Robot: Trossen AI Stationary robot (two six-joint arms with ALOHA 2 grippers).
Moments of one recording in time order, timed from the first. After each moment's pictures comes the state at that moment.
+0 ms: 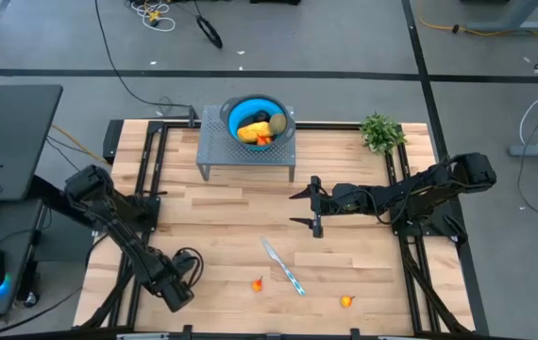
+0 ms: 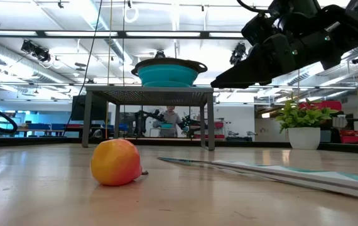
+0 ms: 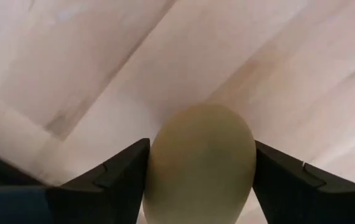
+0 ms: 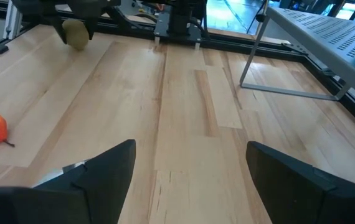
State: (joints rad) left arm -0.90 1.63 0.92 -0.80 0.09 -1.64; right arm 0.07 1.45 0.48 0.63 0.08 -0.12
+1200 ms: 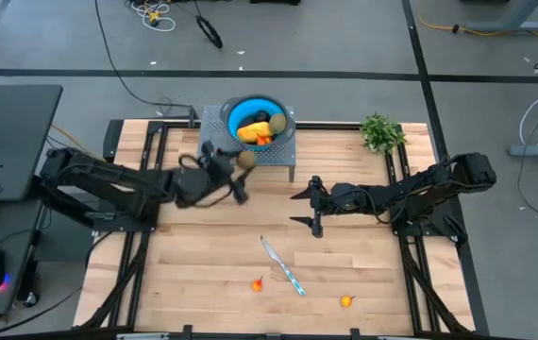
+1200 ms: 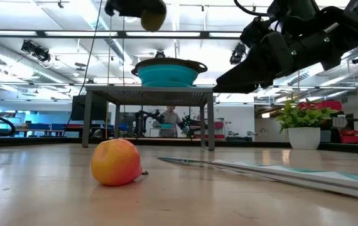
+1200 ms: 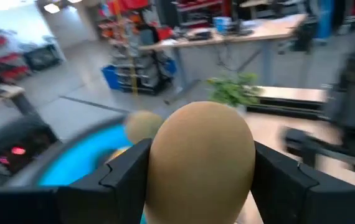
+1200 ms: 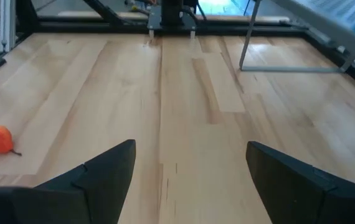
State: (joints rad) left arm -0.14 1.24 0.93 0.13 -0.85 0.06; right arm 0.06 1.45 0.49 0.60 0.08 0.00
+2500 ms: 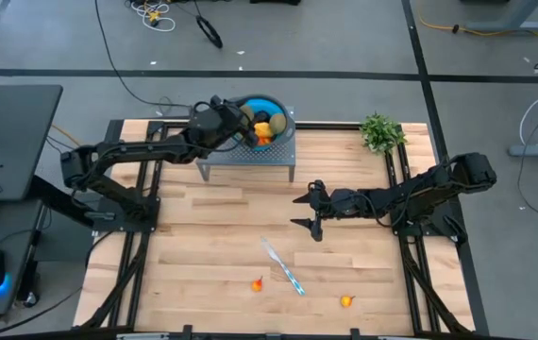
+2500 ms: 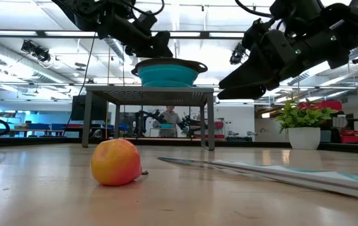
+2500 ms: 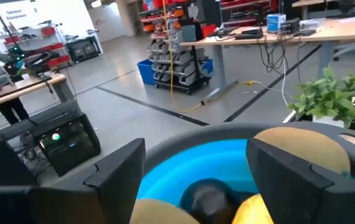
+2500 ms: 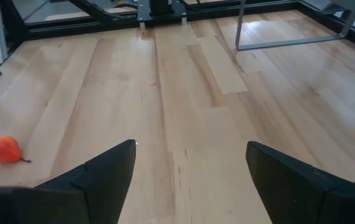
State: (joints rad) left arm 0.41 1.44 0.93 0.44 -0.45 0.16; right arm 0.11 1.45 0.49 0.56 0.16 0.16
